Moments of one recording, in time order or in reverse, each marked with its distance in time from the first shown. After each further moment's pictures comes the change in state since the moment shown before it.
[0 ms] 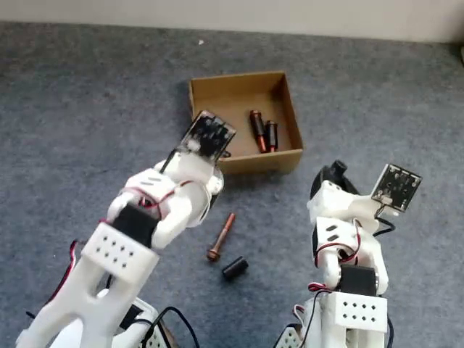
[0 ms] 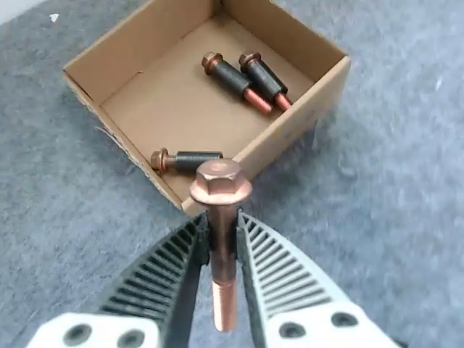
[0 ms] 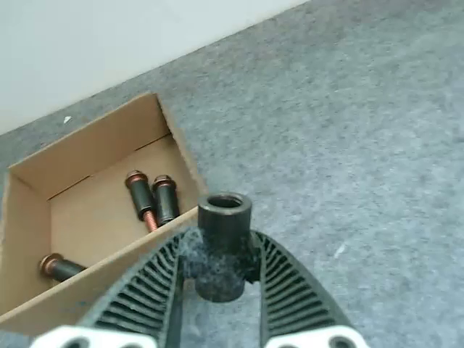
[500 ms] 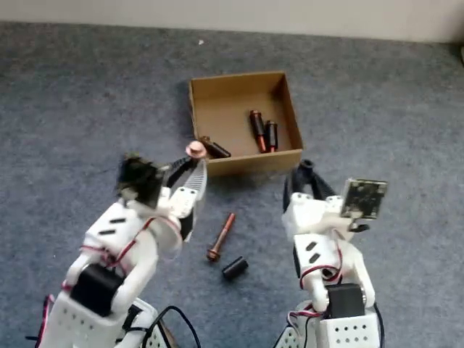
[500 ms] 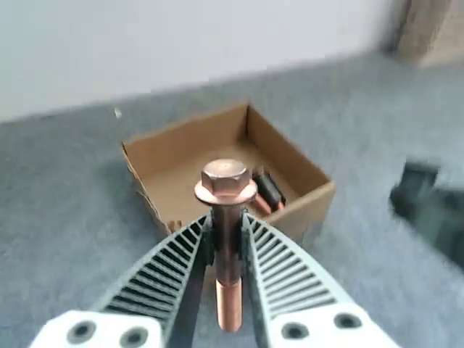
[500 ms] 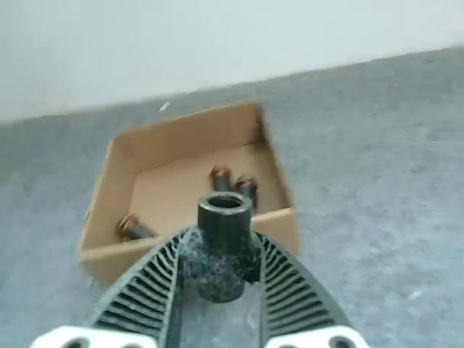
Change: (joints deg) left arm -1.4 -33.6 13.1 -4.1 11.2; right arm -13.1 -17.8 6.8 3.1 7.9
